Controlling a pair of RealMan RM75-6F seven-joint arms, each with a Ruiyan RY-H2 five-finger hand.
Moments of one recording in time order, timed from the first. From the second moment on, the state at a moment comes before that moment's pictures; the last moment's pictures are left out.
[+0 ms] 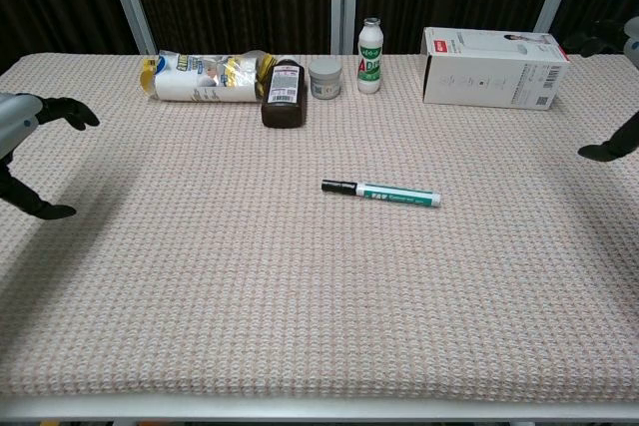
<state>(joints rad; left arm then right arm) -0.37 -1.66 -0.13 -1.51 1.19 1.31 0.60 0.43 -1.61 0.24 -1.83 -0.98 1.50 -0.83</state>
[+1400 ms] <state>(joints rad) -0.45 -1.62 -0.20 -1.55 1.25 1.28 0.40 0.78 -2.14 0.33 -1.28 -0.70 1.35 -1.05</state>
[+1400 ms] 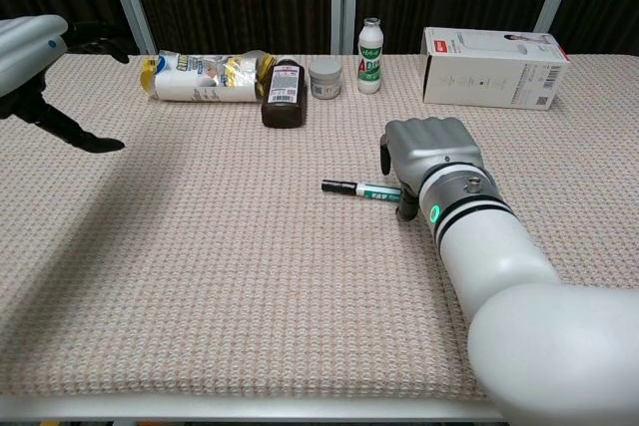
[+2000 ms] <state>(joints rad) -0.46 -1.62 -0.17 -1.49 1.25 1.24 0.31 0.77 -2.21 0.35 -1.16 -0.73 1.35 -1.04</state>
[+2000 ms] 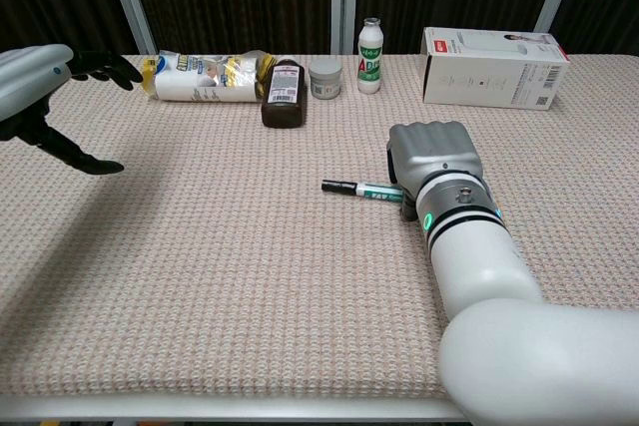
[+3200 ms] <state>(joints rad) -0.51 -1.66 -0.24 -1.51 1.17 1.23 0.34 0.80 -2.16 0.49 -1.12 -0.83 1.36 -1.01</state>
